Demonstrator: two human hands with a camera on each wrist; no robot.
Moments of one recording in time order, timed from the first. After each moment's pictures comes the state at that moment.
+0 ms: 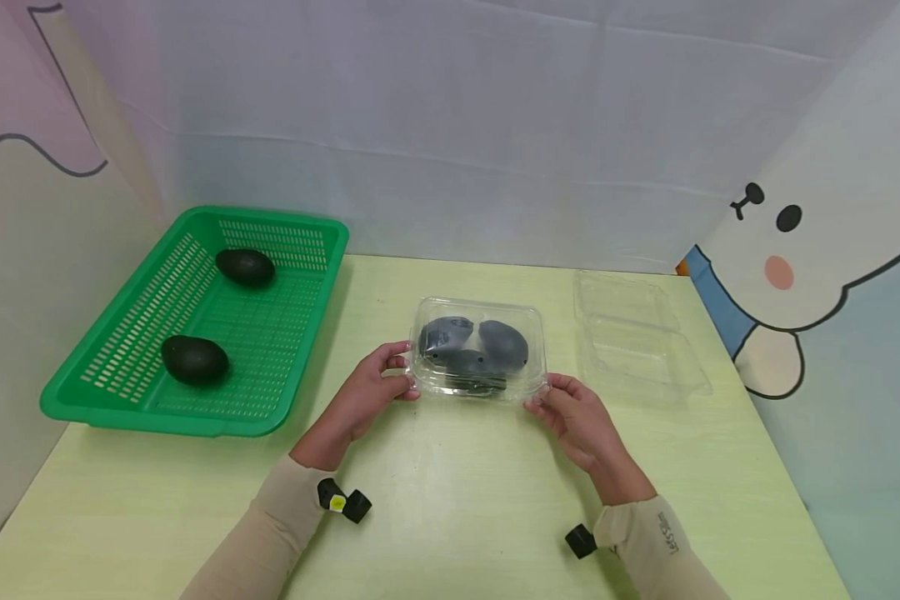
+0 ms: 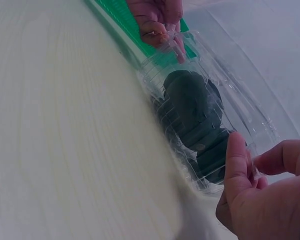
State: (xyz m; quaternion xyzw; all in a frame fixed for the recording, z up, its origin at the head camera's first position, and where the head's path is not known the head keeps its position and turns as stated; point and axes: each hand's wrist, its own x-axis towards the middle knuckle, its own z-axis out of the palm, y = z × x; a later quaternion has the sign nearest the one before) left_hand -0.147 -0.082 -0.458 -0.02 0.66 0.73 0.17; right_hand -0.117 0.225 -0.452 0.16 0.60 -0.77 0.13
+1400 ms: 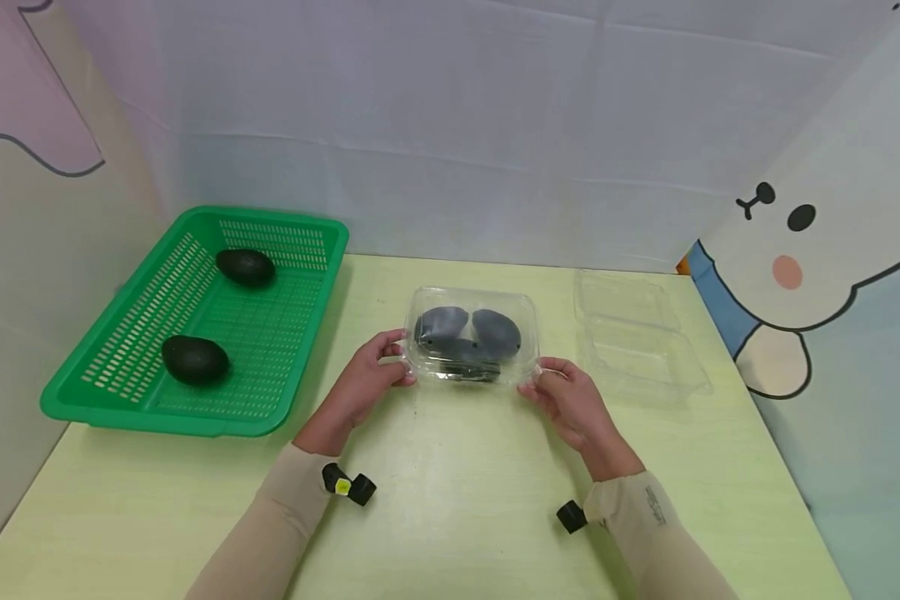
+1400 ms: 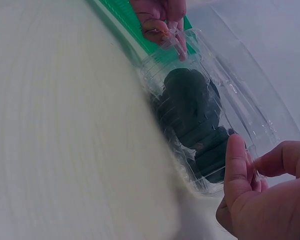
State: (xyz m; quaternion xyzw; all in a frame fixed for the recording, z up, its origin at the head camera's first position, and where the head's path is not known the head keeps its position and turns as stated) left_hand -0.160 -0.085 -0.453 -0.03 0.69 0.71 0.15; right_hand -0.139 0.216 -0.449 0.17 0.61 -0.76 0.12
